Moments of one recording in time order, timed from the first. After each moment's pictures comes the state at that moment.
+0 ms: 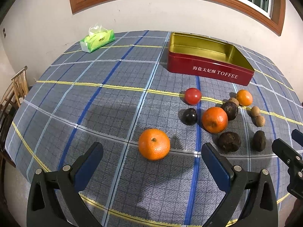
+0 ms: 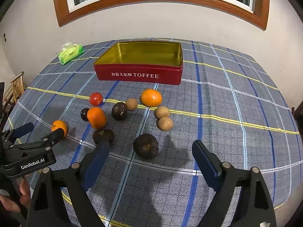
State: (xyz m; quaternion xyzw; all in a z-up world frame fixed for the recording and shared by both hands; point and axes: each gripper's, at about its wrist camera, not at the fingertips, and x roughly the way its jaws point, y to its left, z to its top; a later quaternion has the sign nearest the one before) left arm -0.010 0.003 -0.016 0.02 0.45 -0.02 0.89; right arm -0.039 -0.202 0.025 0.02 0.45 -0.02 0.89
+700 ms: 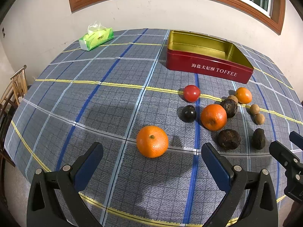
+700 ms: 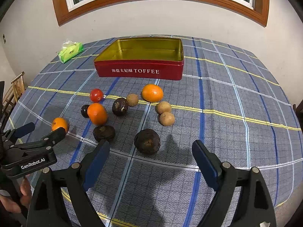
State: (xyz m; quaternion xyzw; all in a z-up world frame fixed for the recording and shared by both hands) left arm -0.011 0.001 -0.019 0.02 0.46 -0.02 0.89; right arm -0.041 -0.200 0.019 0.02 0.46 -0.01 0.89
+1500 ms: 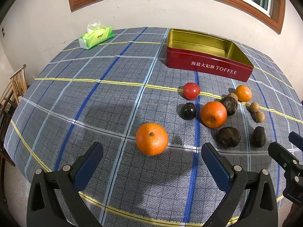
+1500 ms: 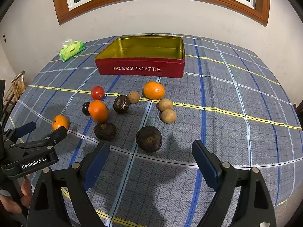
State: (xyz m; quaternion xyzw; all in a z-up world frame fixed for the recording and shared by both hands) left arm -0.012 0.001 -0.020 0.02 0.46 -0.02 0.89; right arm -0.044 -0.198 0.016 0.02 0.46 -0.01 0.89
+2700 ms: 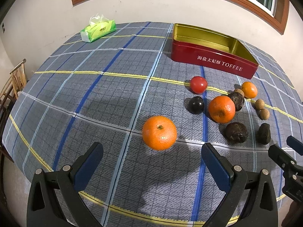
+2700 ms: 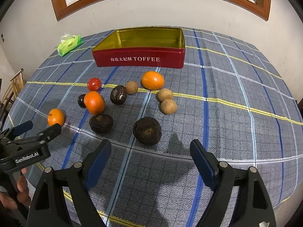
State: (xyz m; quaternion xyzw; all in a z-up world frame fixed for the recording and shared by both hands) left arm -0.009 0.014 -0.030 0.01 0.48 -0.02 0.88; right arm -0.042 -0.203 0.002 0.03 0.48 -0.01 0.87
